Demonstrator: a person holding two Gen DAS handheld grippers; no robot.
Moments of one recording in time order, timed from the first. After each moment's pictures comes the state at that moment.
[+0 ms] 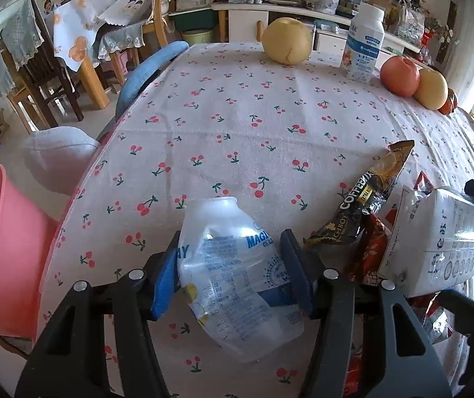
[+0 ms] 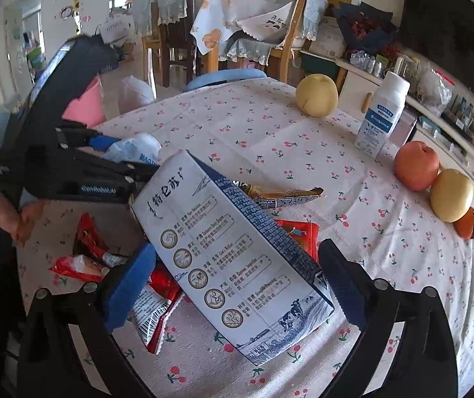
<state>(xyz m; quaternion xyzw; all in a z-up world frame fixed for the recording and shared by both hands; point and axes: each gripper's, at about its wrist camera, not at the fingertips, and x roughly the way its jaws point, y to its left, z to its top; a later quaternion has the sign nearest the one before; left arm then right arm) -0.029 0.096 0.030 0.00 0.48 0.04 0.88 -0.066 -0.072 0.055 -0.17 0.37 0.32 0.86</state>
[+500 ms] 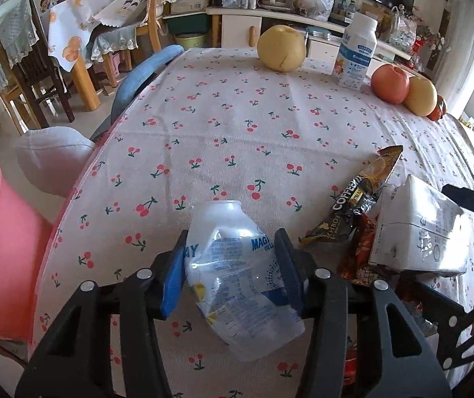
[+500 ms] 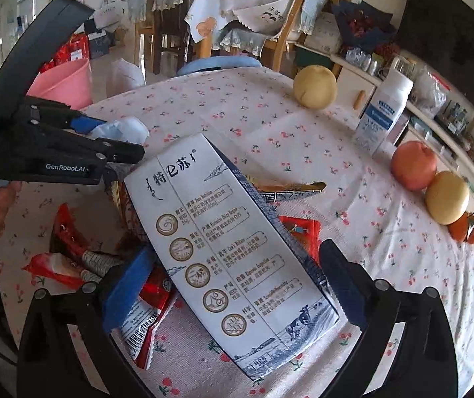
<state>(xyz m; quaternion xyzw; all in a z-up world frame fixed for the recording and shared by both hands) -0.034 0.103 0.034 -0.01 0.46 0.01 0.89 -0.057 -0.061 0.041 -0.20 0.38 0.29 0.86</state>
